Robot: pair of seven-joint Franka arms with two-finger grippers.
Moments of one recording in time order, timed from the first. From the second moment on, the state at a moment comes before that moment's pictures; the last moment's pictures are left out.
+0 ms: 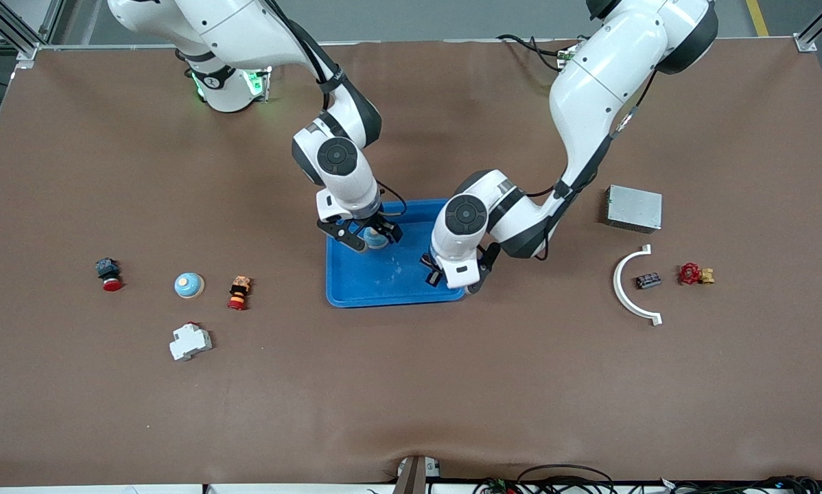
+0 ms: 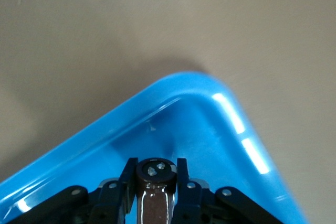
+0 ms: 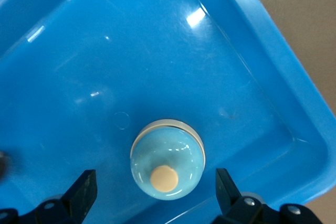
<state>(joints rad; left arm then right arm) -0.36 0.82 -0.39 -1.51 0.28 2.33 -1.86 0.67 0.53 0.08 -1.96 0.06 2.56 1.26</state>
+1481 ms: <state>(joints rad) 0.08 0.68 -0.38 -1.77 0.49 2.27 -0.72 0.68 0.58 0.05 -1.91 0.05 2.55 1.29</state>
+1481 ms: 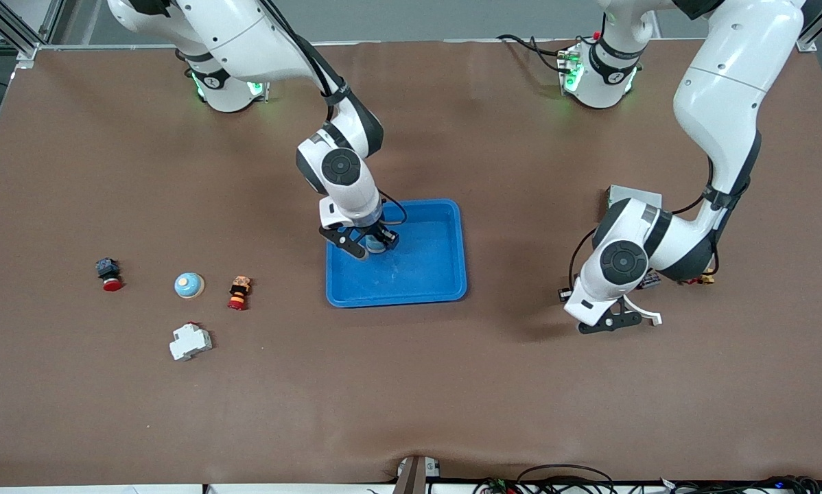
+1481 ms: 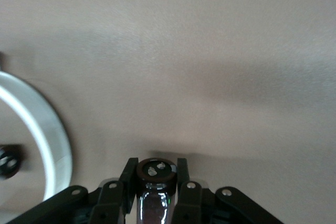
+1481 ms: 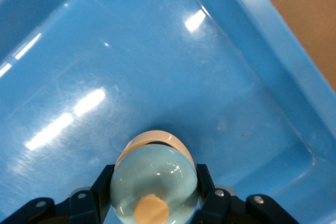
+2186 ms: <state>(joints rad) 0.14 0.67 -0.40 -1.83 0.55 2.34 -0.61 0.40 0.31 0.03 -1.70 0.04 1.96 0.73</state>
